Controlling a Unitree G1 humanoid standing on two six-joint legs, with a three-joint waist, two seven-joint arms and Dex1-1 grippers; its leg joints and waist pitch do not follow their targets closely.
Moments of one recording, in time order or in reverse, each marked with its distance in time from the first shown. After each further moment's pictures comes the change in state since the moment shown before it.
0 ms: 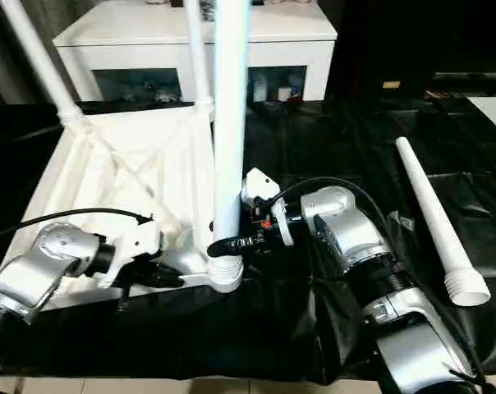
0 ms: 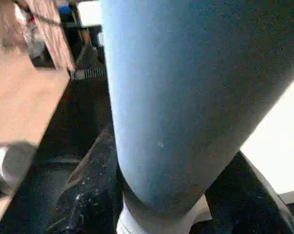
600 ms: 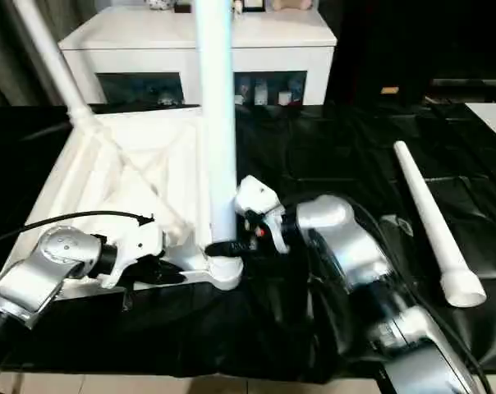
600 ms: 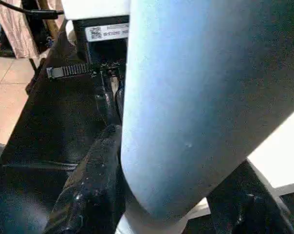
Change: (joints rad) left arm 0.019 -0.009 0.001 -0.020 0.019 0.007 0.043; right arm 0.132 -0.022 -0.006 -0.199 -0.016 0.028 -0.155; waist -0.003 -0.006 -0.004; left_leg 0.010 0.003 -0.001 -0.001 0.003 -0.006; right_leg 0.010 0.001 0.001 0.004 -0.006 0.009
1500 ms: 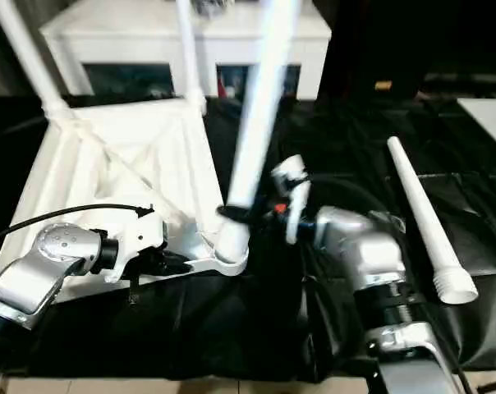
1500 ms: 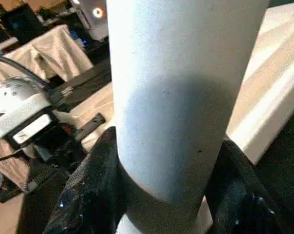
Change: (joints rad) left arm 0.023 -0.020 0.042 -0.111 -0.029 0.060 0.048; right arm -0.005 0.078 -0.315 0.059 0.292 0.313 -0.158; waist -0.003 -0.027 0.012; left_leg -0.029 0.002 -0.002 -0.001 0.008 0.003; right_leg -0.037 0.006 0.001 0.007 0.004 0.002
